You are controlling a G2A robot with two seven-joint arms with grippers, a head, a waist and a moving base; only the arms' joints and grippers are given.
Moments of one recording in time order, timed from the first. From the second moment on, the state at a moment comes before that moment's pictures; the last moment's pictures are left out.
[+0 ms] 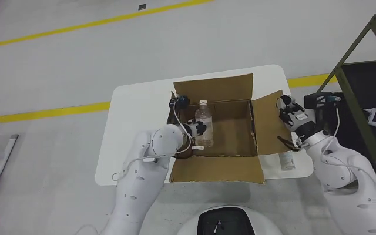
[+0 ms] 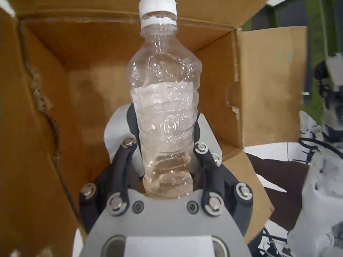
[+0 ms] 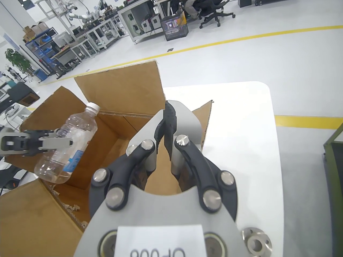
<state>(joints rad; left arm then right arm) 0.82 -1.38 -1.10 -1.60 0.81 0.35 -1.12 -1.35 -1.27 1.59 -1.87 -0.90 -0.19 0.32</state>
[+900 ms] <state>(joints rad) 0.75 -1.40 -1.00 -1.41 0.91 0.53 -1.19 -1.33 -1.26 1.46 -1.89 -0.97 -0.22 0.44</state>
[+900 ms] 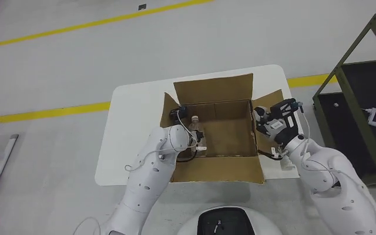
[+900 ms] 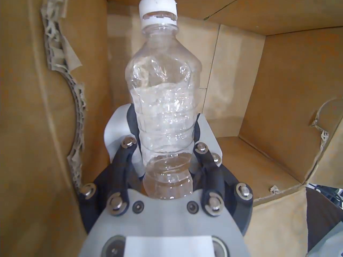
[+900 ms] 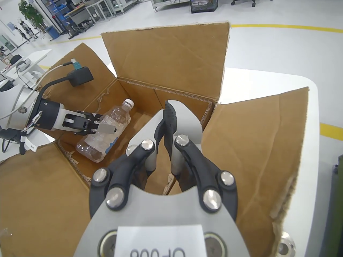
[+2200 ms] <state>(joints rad) 0.88 -1.35 -1.21 -1.93 1.04 0.36 -1.18 -1.38 -1.17 1.97 -1.99 -0.88 -0.26 0.94</state>
